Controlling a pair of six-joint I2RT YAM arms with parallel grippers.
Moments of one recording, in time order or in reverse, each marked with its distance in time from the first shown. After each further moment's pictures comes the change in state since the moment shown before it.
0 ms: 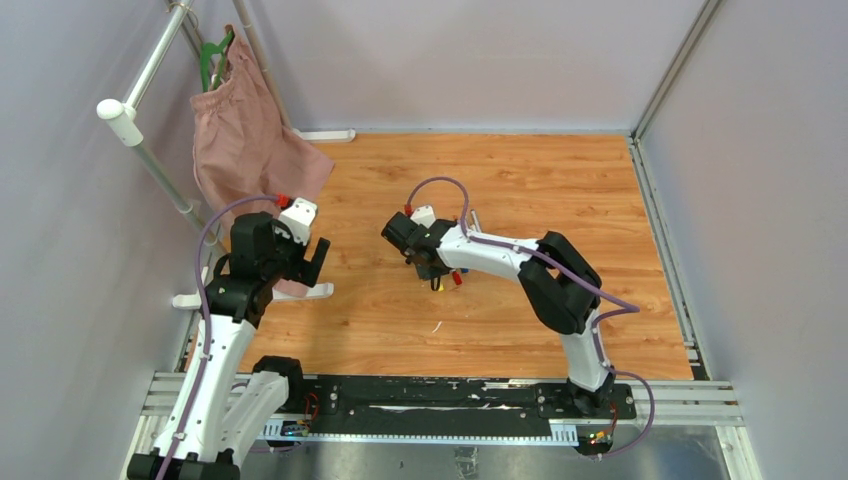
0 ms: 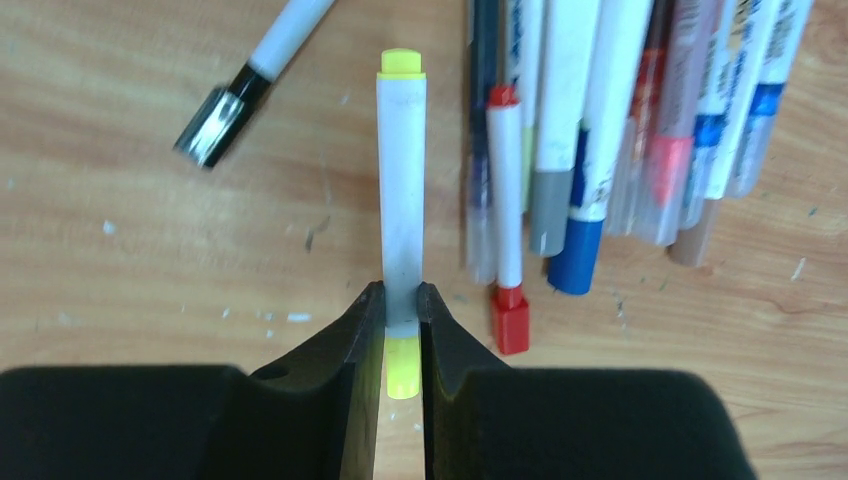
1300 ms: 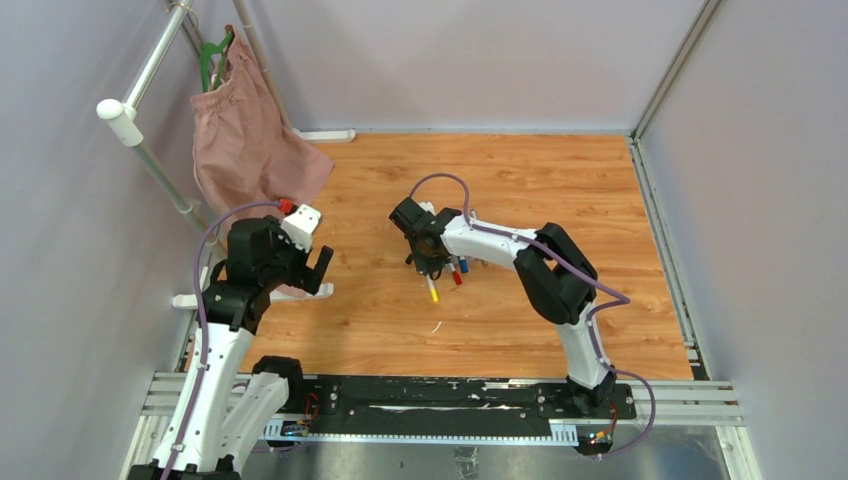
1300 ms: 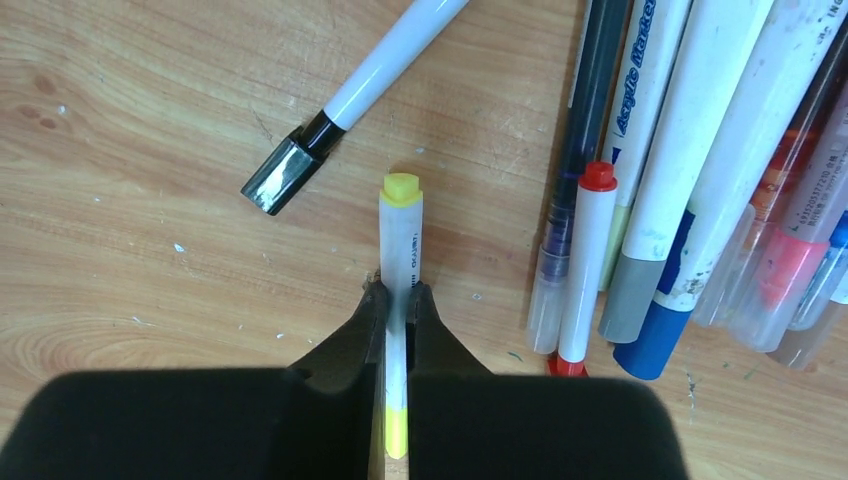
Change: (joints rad) left arm 0.000 -0.045 0.000 -0.042 0.102 0.026; right arm -0.073 0.042 0.020 0.066 -0.256 -0.071
